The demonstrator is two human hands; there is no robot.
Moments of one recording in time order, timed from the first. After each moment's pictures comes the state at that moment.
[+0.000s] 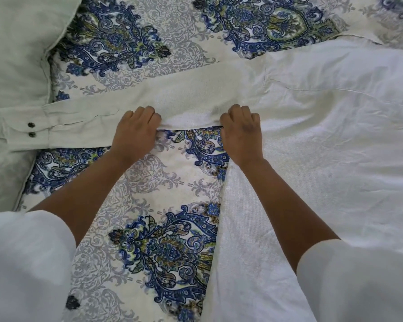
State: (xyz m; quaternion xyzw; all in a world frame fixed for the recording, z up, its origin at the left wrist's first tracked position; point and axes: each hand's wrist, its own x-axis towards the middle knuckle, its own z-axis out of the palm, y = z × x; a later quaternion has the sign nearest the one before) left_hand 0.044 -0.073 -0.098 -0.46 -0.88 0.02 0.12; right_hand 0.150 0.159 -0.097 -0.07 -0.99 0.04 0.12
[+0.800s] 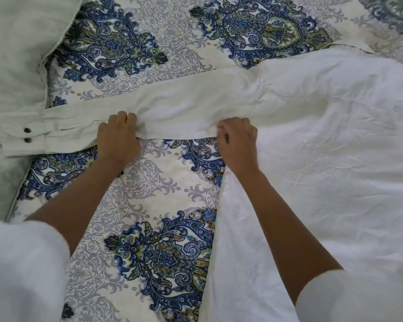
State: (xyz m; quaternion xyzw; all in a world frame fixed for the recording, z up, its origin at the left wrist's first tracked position) left_hand 0.044 -0.084 -0.090 -0.23 -0.97 0.07 -0.05; right_hand 0.157 0.152 -0.088 -0.17 -0.93 0.30 0.10
